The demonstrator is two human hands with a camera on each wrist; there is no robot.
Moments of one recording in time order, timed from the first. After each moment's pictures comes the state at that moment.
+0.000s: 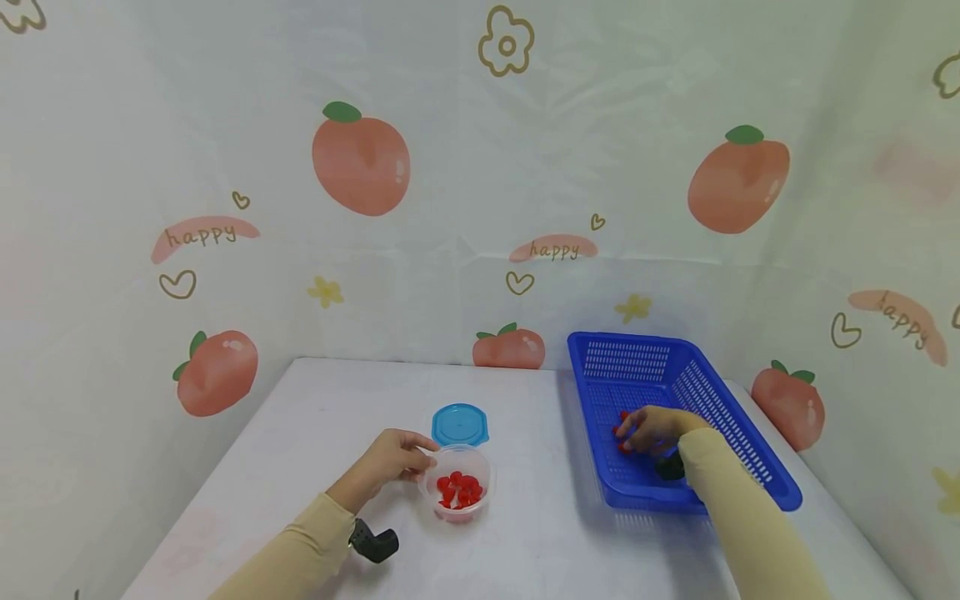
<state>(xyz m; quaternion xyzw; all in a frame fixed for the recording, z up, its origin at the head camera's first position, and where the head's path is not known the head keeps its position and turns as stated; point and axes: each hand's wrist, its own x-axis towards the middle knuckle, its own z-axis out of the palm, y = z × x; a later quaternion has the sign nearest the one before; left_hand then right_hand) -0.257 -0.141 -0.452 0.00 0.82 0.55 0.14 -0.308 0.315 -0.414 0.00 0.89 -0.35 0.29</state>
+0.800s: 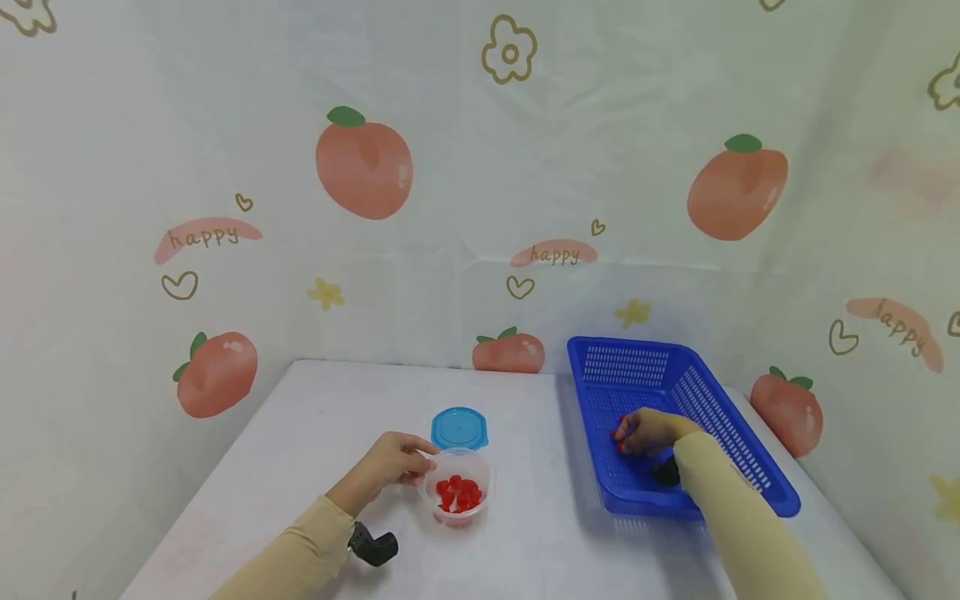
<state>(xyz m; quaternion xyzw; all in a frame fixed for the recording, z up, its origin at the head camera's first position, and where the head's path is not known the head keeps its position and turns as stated) -0.256 -0.143 -0.452 0.02 0.82 0.55 0.14 -0.309 0.309 -0.417 -0.05 0.91 -0.34 0.25</state>
